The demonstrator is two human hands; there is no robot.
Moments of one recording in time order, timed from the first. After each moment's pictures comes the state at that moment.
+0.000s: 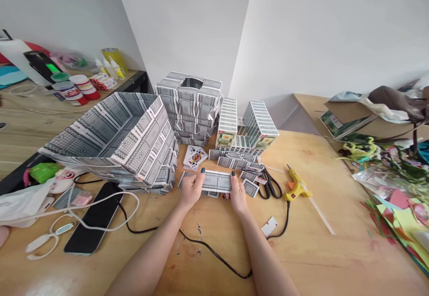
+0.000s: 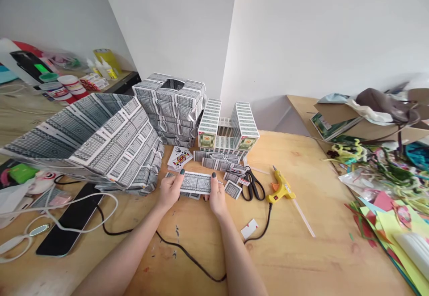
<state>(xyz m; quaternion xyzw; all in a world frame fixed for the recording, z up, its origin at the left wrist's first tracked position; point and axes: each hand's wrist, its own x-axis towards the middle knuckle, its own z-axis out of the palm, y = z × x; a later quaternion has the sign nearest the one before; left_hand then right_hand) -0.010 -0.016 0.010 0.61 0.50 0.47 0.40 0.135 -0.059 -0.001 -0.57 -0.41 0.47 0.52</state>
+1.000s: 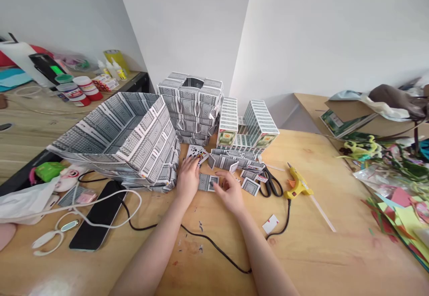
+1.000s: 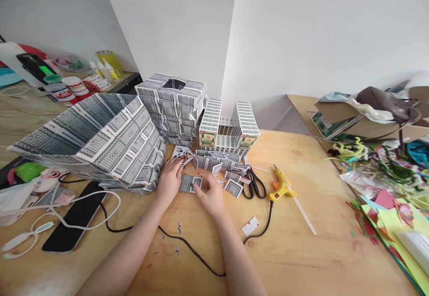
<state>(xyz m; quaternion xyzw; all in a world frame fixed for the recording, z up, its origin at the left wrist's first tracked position) -0.027 0.014 -0.018 0.78 0.52 0.34 0.05 0.125 -0.060 0.002 -0.59 -0.56 0.29 0.49</state>
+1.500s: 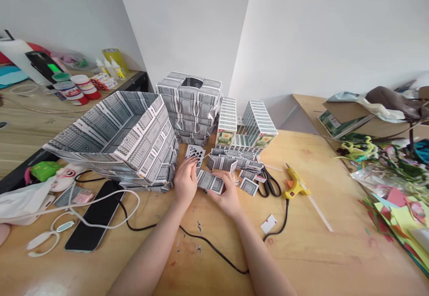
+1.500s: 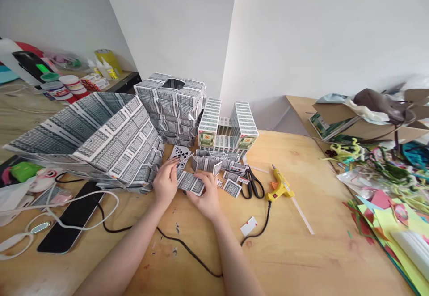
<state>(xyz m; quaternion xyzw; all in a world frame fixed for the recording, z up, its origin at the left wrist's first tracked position) -0.022 0.001 -0.003 0.72 0.49 0.49 0.06 0.120 -0.063 0.007 -0.57 -0.62 0.23 0.49</state>
